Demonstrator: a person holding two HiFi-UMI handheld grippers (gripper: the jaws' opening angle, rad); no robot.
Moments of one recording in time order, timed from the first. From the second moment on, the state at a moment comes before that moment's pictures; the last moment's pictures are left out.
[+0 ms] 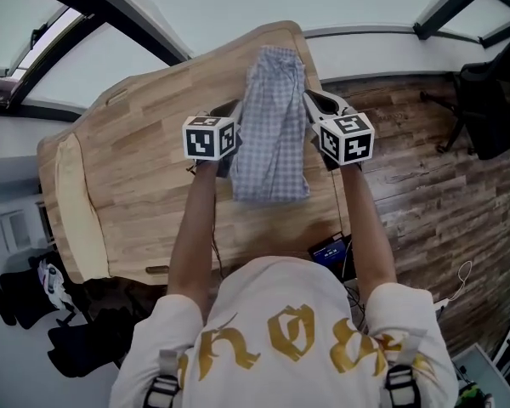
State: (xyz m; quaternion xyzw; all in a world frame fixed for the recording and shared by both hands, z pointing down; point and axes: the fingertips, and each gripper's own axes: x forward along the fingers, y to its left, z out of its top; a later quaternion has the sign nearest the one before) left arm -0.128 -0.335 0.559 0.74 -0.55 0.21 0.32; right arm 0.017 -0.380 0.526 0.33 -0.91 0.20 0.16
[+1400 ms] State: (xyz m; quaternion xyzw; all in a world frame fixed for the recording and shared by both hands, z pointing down) left arm -0.064 -0.071 0.545 0.82 -0.44 0.24 0.29; right arm 0.038 -0.080 0.514 0.29 -0.92 0.09 0.26
